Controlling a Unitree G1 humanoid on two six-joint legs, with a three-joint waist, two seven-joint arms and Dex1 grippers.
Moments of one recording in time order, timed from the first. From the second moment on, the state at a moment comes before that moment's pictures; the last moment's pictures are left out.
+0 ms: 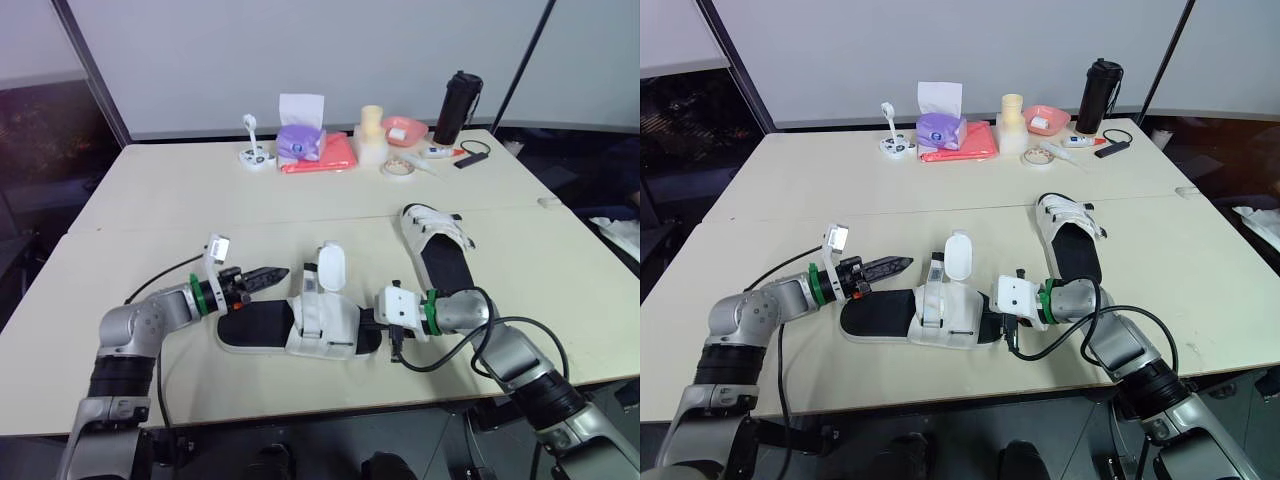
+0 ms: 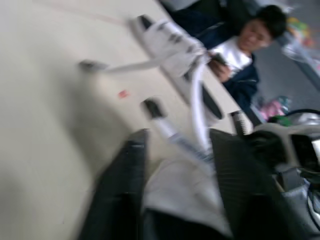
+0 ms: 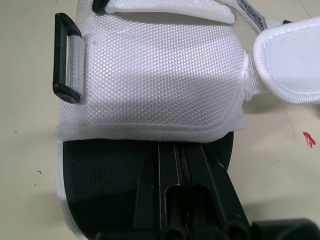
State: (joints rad) left arm -0.53 0.47 0.12 0.20 -0.78 0.88 -0.91; right arm -0.42 -0.64 0.36 0.03 -0.02 0.02 1.02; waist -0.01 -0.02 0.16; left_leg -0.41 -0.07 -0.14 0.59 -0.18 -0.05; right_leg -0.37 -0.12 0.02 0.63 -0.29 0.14
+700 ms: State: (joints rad) left arm -0.79 0.39 -0.24 0.63 -0.26 0.31 -1.18; right arm -0.40 -0.65 0.35 0.01 -0.02 0.02 1.01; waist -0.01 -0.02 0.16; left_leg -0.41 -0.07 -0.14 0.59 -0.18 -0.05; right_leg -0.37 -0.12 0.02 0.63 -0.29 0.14
